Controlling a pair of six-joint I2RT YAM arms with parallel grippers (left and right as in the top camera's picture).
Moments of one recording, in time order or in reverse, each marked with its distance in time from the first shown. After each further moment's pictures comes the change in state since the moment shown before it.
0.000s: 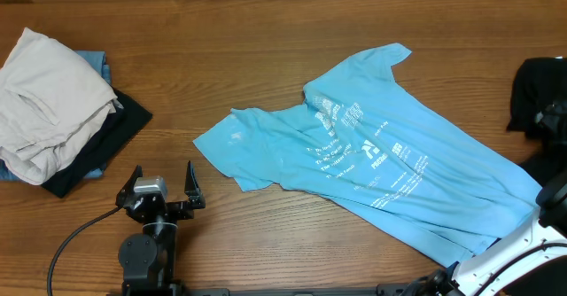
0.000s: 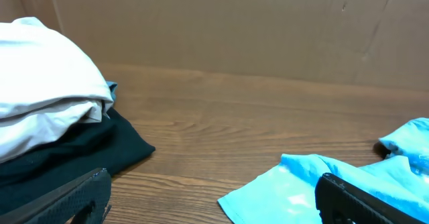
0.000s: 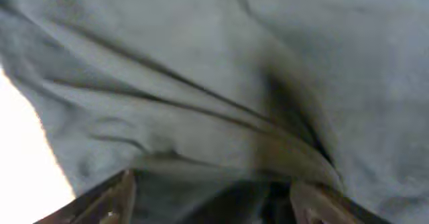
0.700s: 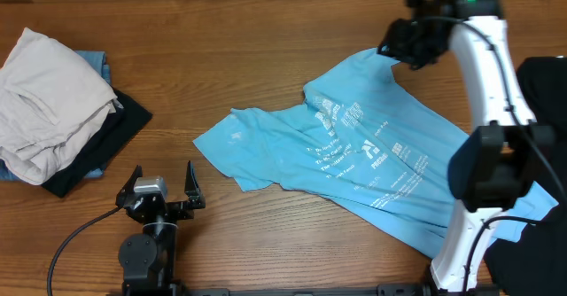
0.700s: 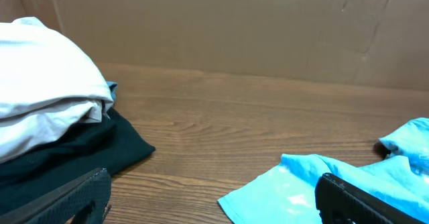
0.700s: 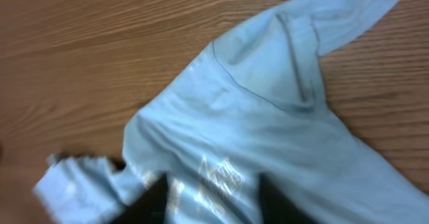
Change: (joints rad) left arm 0.000 0.000 0.000 0.000 0.000 0.000; right arm 0.789 -0.003 0.452 -0.522 -0.219 0.116
